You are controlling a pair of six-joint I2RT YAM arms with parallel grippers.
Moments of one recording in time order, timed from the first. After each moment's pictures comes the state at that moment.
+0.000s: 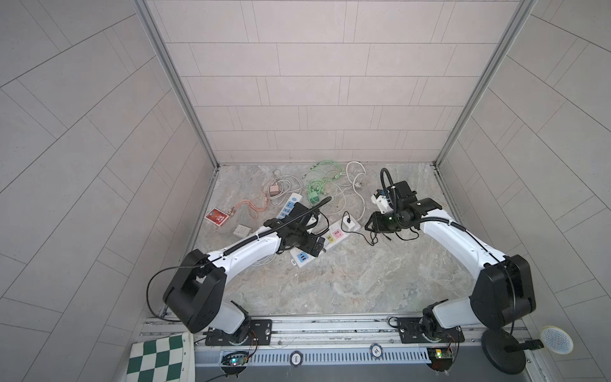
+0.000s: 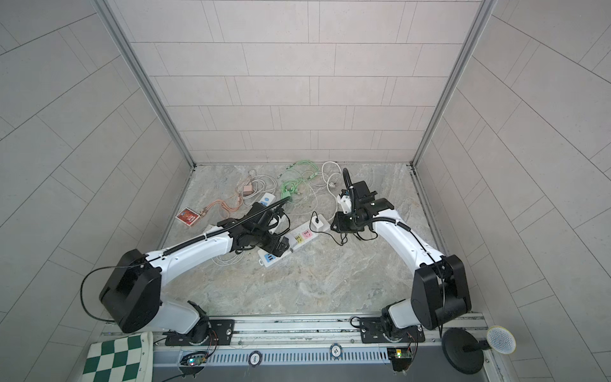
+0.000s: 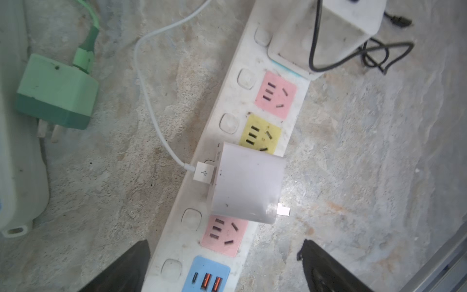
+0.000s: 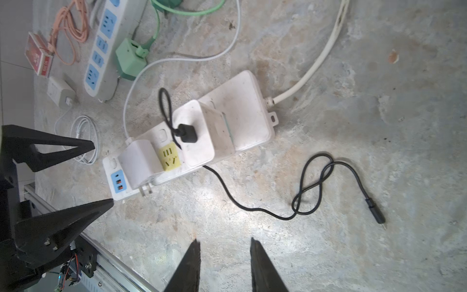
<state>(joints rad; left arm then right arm) -0.64 1.46 0.95 -0.53 0.11 -0.20 0.31 1.40 1.12 -0.78 -0.35 0.27</state>
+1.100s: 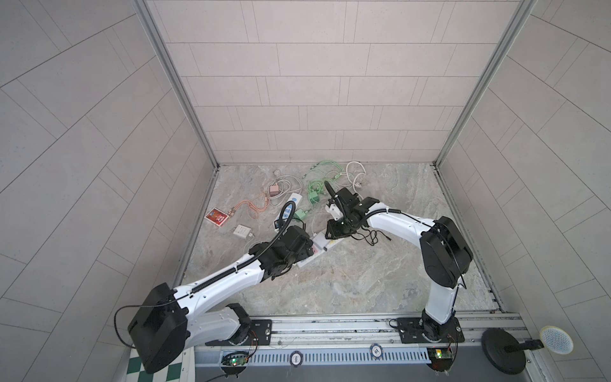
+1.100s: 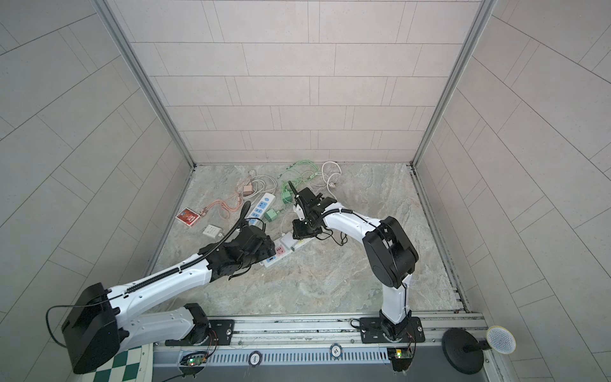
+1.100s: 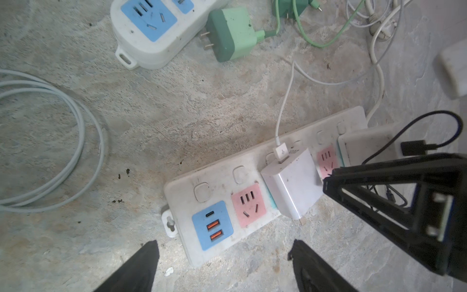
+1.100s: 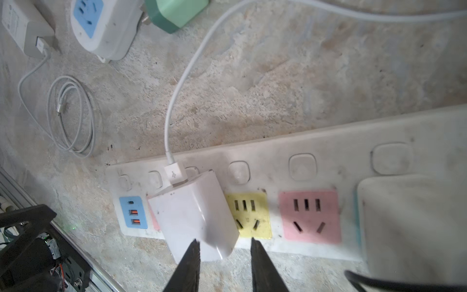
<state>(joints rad) -0.79 1.17 0.70 -0.49 -0.26 -1.07 0.63 1.86 1.37 -0.67 -0.29 0.41</state>
